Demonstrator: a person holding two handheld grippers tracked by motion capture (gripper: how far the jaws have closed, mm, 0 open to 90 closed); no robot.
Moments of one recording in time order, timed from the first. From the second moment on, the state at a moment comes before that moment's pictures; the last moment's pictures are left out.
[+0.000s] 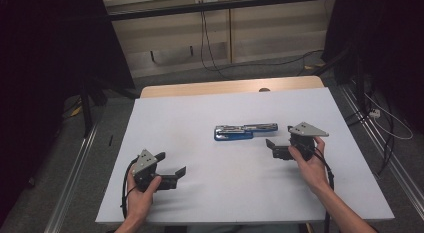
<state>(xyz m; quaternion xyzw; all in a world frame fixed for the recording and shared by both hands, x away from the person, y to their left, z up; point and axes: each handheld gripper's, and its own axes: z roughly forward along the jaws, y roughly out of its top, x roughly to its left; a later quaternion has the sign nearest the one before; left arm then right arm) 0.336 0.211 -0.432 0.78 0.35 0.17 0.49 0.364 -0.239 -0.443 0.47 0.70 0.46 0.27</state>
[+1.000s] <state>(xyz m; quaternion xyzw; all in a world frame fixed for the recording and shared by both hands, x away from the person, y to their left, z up) 0.382 0.165 -0.441 0.78 0.35 0.18 0.48 0.362 -0.238 -0.444 0.46 0.70 0.48 0.26</state>
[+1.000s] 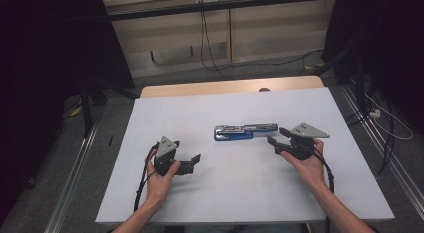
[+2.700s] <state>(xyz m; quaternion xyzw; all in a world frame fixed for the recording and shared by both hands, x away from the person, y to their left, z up) 0.452 0.085 -0.419 0.82 0.32 0.15 0.46 0.365 -0.243 -0.448 0.44 0.72 0.48 0.25</state>
